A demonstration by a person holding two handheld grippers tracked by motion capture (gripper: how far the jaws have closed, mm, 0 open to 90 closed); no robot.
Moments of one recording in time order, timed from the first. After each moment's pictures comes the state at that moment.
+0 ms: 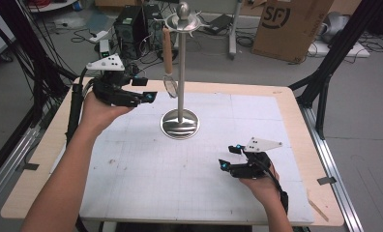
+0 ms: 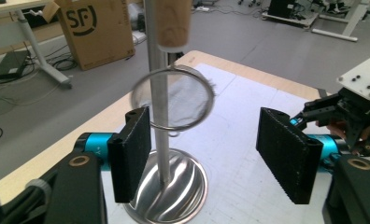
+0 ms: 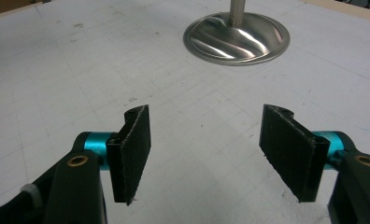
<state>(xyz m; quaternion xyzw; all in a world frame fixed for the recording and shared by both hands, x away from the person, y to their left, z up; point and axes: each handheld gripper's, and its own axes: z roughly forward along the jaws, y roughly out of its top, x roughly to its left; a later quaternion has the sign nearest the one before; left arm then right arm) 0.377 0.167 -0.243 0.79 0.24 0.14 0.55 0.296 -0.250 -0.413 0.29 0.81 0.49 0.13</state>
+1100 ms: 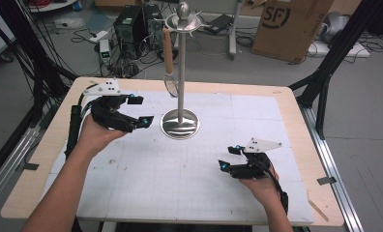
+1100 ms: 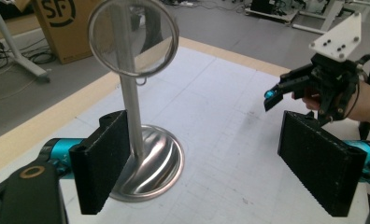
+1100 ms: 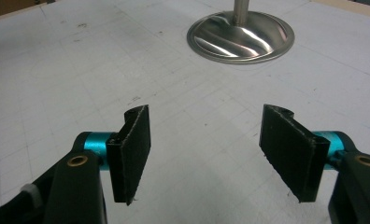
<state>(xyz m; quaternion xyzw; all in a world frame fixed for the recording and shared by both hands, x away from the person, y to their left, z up) 0.348 0.174 -0.287 0.80 0.22 0.11 0.55 0.295 -0.250 -0.414 0.29 0.81 0.49 0.12</state>
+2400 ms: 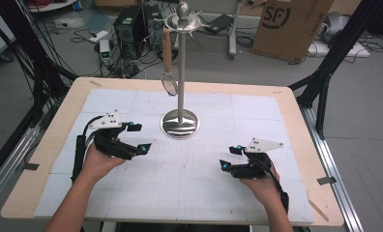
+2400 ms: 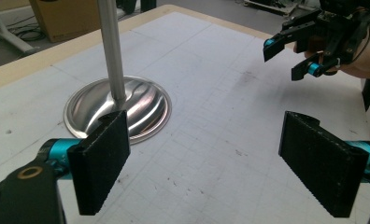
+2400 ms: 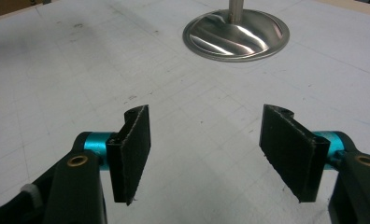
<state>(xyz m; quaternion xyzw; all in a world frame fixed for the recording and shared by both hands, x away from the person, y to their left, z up) 0.325 0.185 -0.362 0.80 0.24 0.09 0.55 0.295 -0.253 -0.415 0.30 0.81 0.49 0.12</state>
